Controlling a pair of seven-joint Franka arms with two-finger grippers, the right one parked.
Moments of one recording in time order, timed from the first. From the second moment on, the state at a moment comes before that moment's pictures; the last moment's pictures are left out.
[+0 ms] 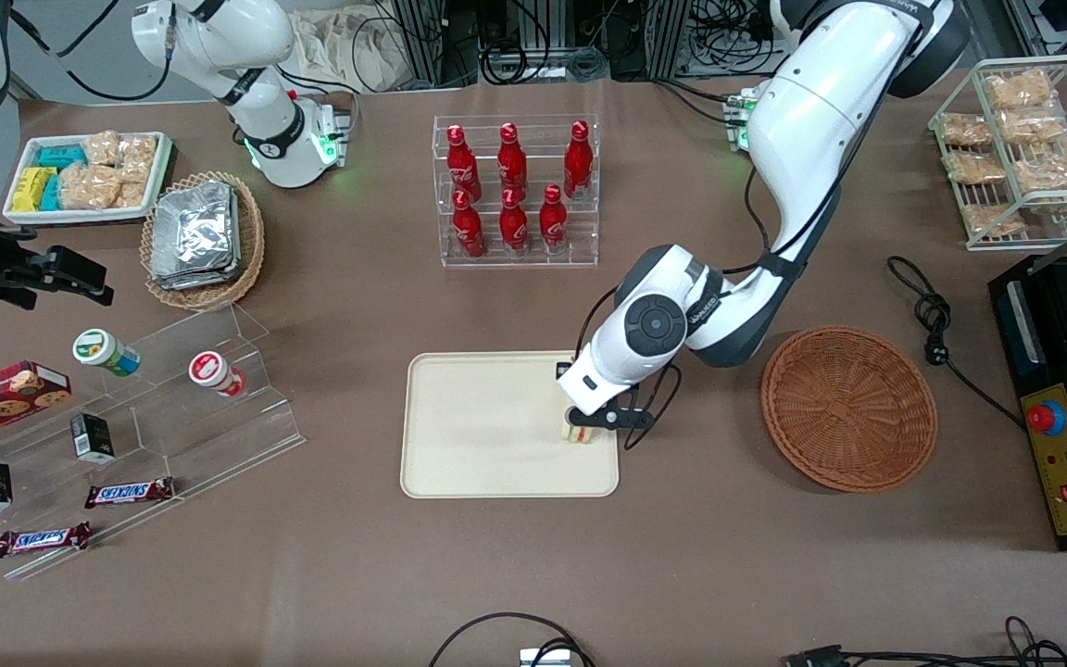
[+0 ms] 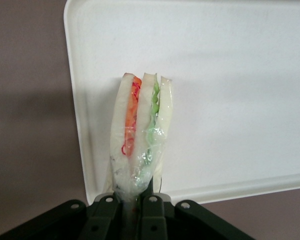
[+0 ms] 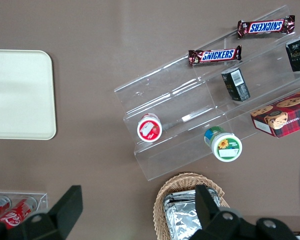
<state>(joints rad) -0.32 0.71 -0.37 -1.53 0.04 2.24 -0.59</state>
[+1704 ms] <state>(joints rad) 0.00 0.18 -0.33 -1.67 0.04 1.78 -0.31</state>
